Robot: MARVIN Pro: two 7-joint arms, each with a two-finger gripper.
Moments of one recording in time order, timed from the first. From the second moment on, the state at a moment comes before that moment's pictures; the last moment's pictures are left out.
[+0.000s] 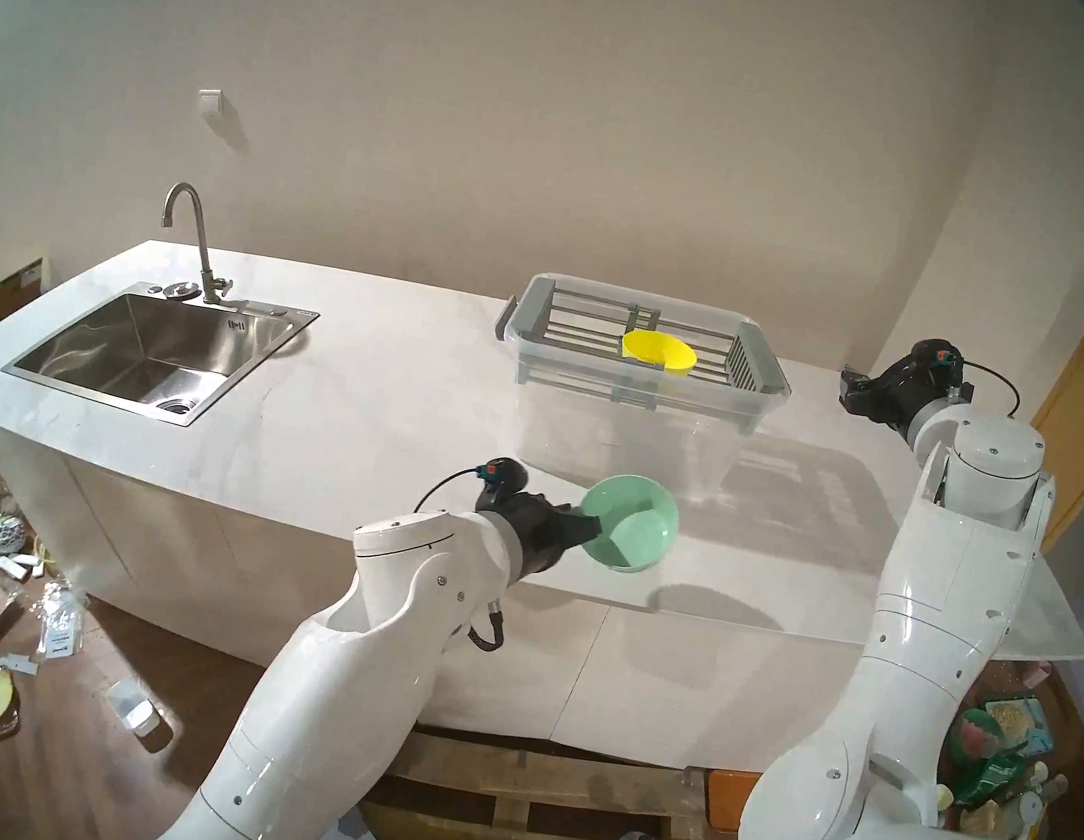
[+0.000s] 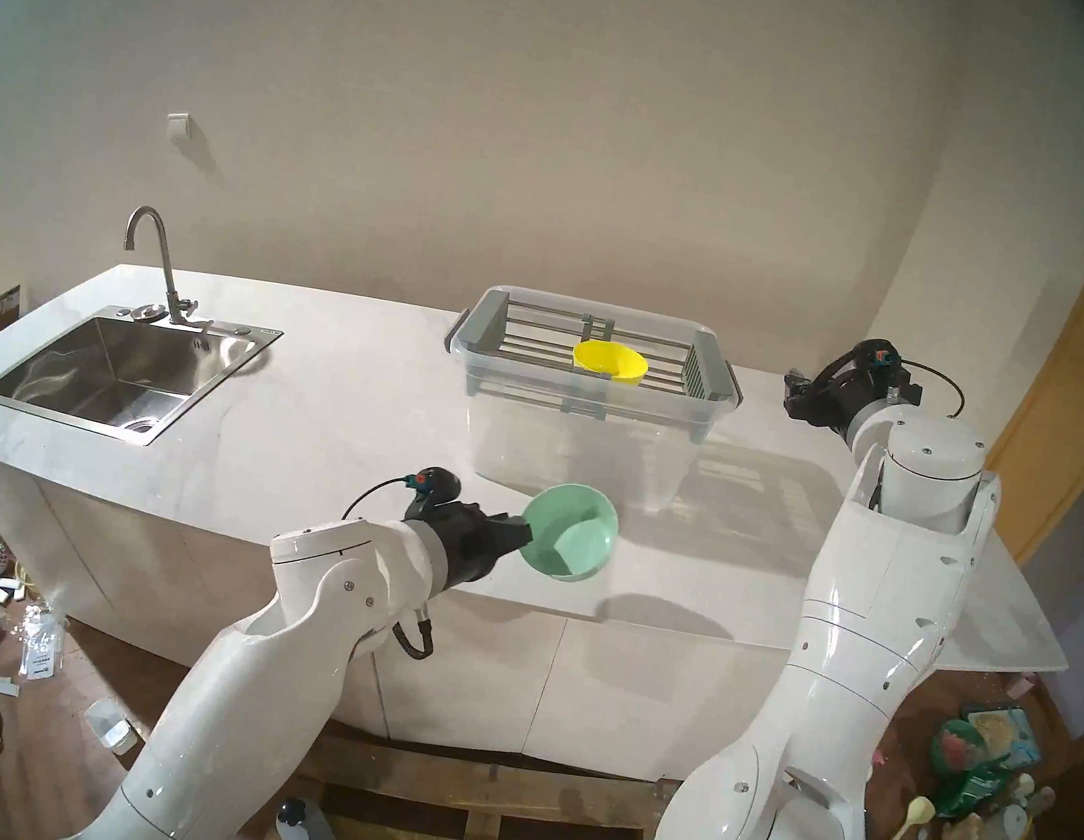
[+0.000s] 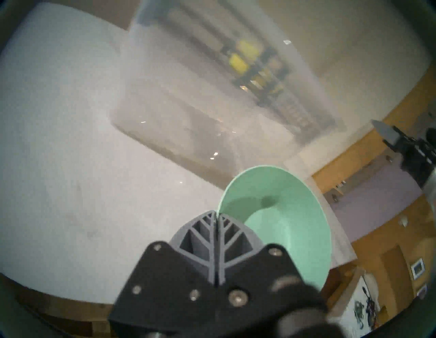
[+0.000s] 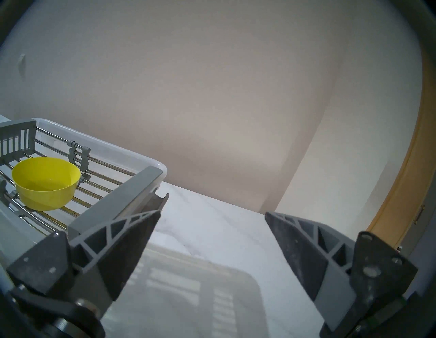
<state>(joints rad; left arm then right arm) 1.54 -1.50 -1.21 -1.93 -0.81 0.69 0.22 -1.01 -1.53 2.08 -1.65 -0.64 0.41 0.70</state>
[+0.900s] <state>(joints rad) 1.21 -1.39 -1.19 -2.07 -0.78 0.84 0.27 -1.01 -1.53 2.08 -1.65 -0.64 0.41 0.70</state>
